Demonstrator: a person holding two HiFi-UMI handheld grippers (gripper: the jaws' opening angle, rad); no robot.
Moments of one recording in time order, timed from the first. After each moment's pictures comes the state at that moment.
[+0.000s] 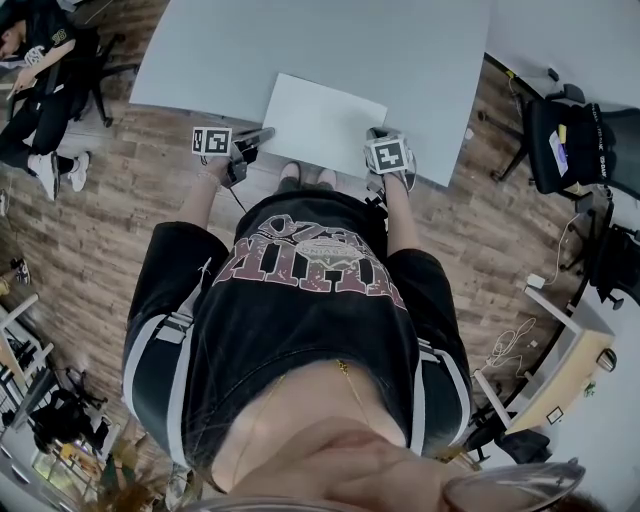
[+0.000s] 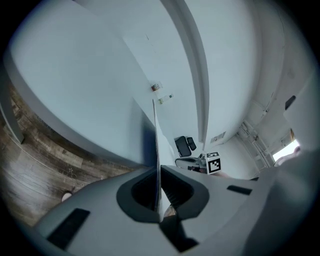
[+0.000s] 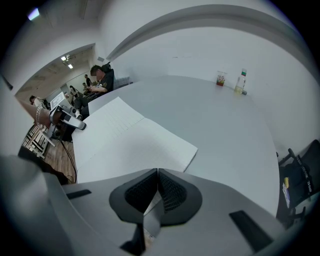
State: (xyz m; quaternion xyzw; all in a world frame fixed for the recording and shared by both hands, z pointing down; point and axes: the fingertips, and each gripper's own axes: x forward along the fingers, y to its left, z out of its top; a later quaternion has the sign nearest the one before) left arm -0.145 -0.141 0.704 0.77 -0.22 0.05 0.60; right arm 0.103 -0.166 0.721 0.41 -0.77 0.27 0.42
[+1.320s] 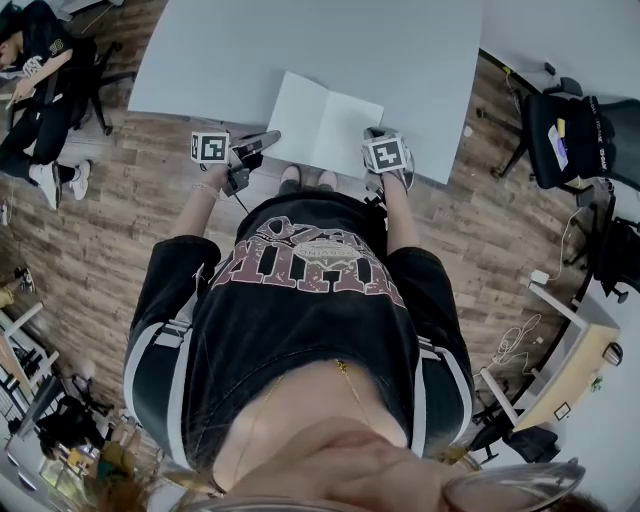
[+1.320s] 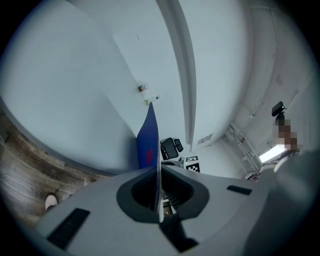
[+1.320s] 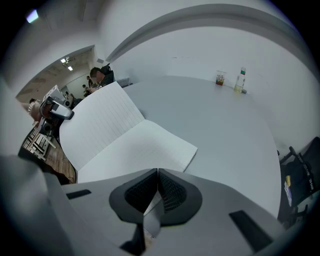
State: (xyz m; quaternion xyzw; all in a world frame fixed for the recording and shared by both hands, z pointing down) left arm -0.123 -0.135 0.645 0.79 -0.17 0.01 0.59; right arm 0.098 -0.165 0.723 0.41 -0.76 0.27 0.42
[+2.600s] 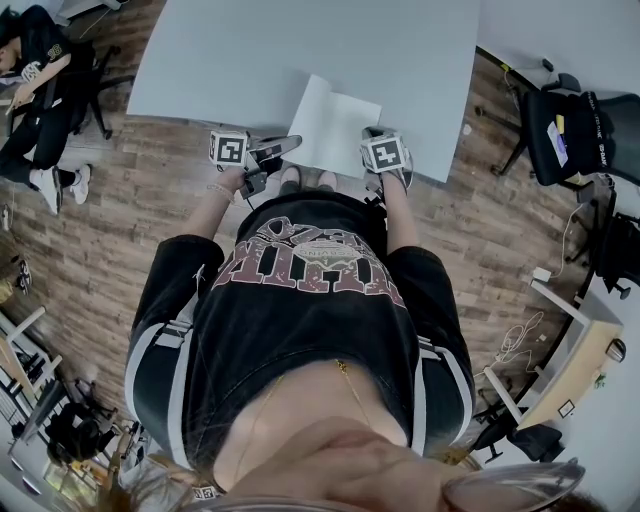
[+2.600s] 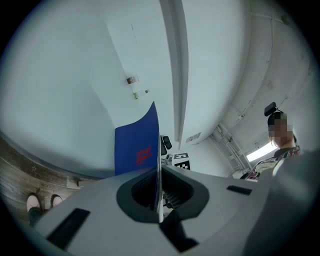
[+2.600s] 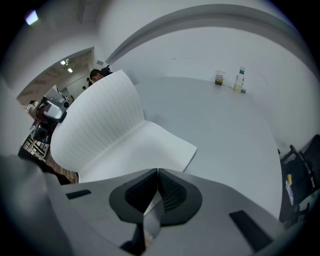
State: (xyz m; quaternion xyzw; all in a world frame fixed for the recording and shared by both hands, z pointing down) left arm -0.064 -0.126 0.632 0.80 -0.11 -0.01 0.59; right arm 0.103 -0.166 0.725 0.41 -0.77 0.28 0.41
